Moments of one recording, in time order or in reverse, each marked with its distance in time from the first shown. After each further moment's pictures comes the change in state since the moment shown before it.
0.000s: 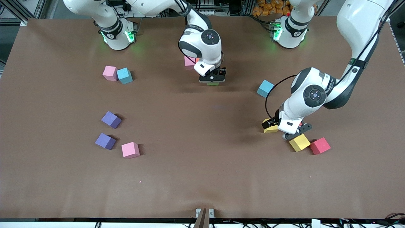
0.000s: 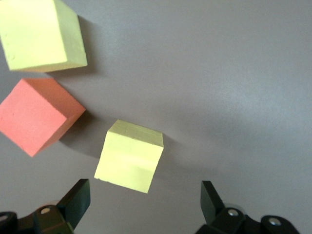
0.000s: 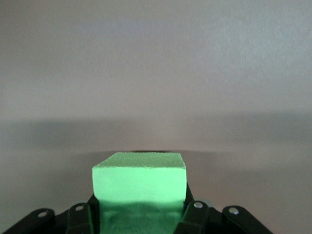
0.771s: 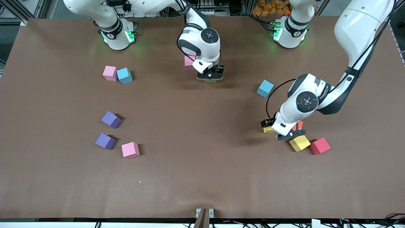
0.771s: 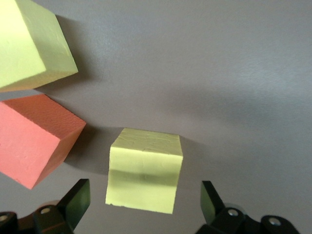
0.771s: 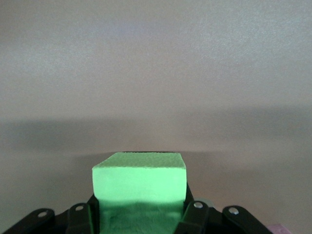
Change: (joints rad) left arm -0.004 0.087 0.016 0.004 0.103 -0.006 0.085; right arm 0.007 -0.007 0.001 -0.038 0.000 0.005 0.038
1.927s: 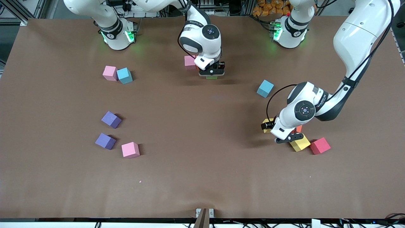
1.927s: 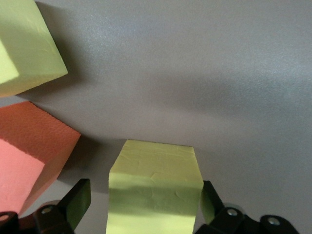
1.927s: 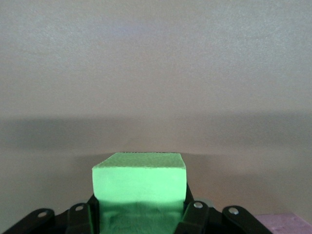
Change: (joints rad) left arm -0.002 0.086 0.015 0.036 0.053 0.000 0.012; right arm 0.031 0.000 0.003 -0.031 0.000 0.037 0.002
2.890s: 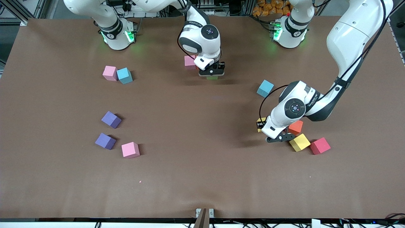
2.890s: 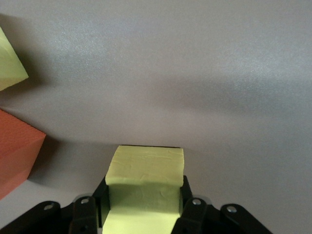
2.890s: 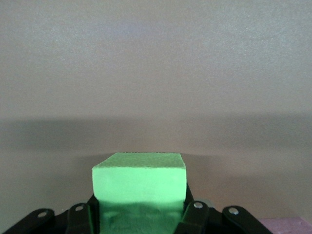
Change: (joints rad) left arm -0.064 0.005 -0.002 0.031 0.000 0.000 -0.001; right arm 0.000 0.000 -0.002 -0.007 0.000 0.031 0.000
